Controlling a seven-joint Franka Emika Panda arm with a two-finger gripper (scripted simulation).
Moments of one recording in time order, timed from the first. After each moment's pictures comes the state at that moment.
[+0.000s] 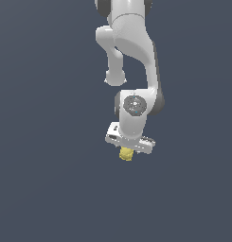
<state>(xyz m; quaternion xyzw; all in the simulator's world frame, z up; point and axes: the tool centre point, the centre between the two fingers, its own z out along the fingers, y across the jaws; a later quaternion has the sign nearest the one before) 0.046 0.056 0.074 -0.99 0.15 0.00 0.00</state>
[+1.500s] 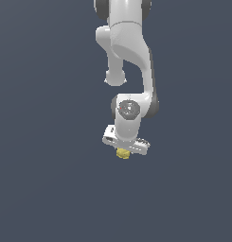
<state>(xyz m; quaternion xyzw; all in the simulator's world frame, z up) 0.040 0.042 0.051 -0.99 0.15 0.00 0.00</state>
